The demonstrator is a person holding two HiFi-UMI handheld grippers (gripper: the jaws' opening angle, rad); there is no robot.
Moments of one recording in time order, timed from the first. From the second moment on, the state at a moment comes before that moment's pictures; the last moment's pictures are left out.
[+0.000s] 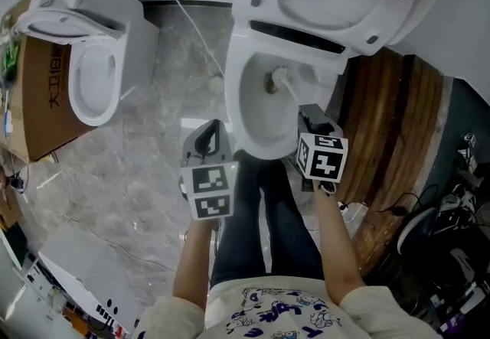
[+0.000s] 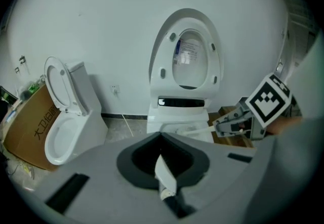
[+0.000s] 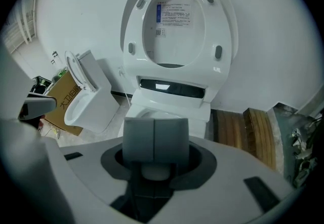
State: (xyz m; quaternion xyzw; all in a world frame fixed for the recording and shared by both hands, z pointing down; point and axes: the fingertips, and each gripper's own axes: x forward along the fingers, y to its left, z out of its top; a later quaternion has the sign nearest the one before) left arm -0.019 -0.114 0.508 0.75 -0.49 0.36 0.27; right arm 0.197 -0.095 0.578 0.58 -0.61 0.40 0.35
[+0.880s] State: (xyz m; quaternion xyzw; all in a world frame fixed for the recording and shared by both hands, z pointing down) left arm -0.032 -0.124 0.559 0.72 -0.50 0.36 0.30; right arm 0.186 -0.149 0.669 0.57 -0.61 0.39 0.39
